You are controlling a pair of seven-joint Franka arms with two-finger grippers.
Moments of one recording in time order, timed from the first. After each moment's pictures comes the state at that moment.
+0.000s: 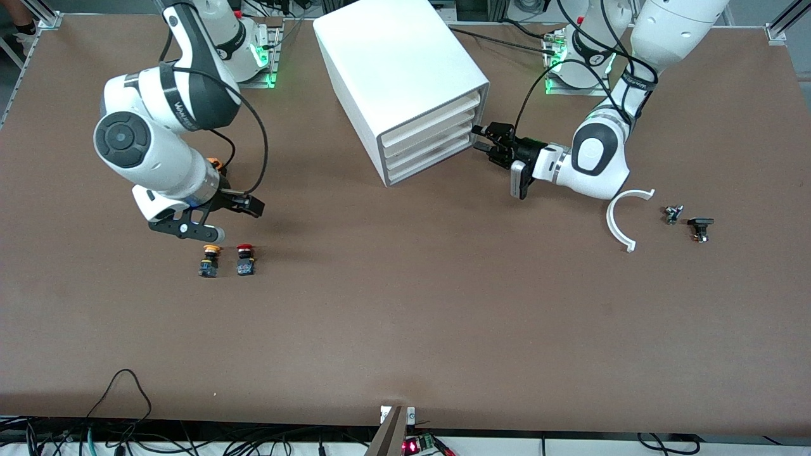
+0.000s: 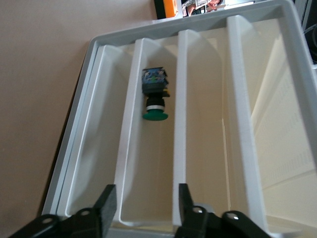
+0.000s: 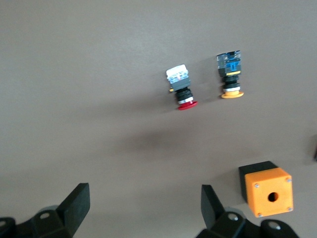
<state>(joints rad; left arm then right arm) -0.04 0.41 -0.23 -2.32 -1.20 1.78 1.18 0.33 0.24 -0.02 -1.79 0.02 1.95 0.53</state>
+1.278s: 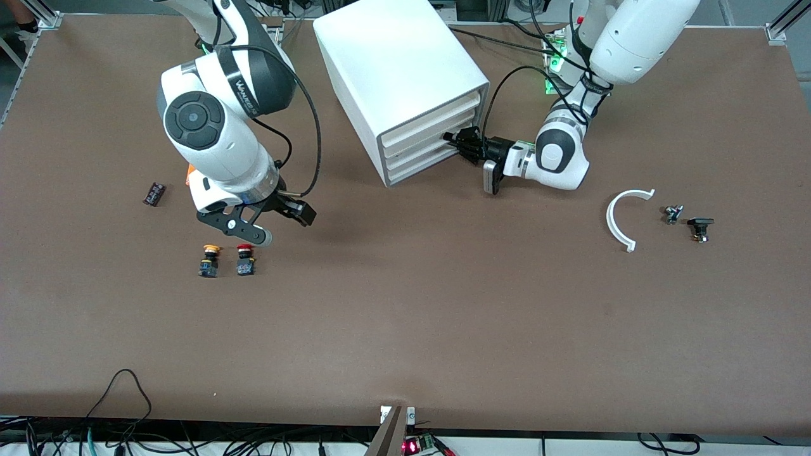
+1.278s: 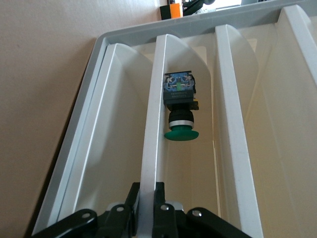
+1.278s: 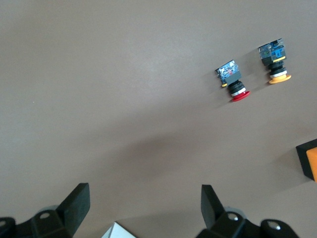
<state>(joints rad) -0.17 0.55 -0.25 -2.32 -1.44 1.89 1.32 0.47 0.38 -0.02 -1.51 0.03 1.88 0.85</state>
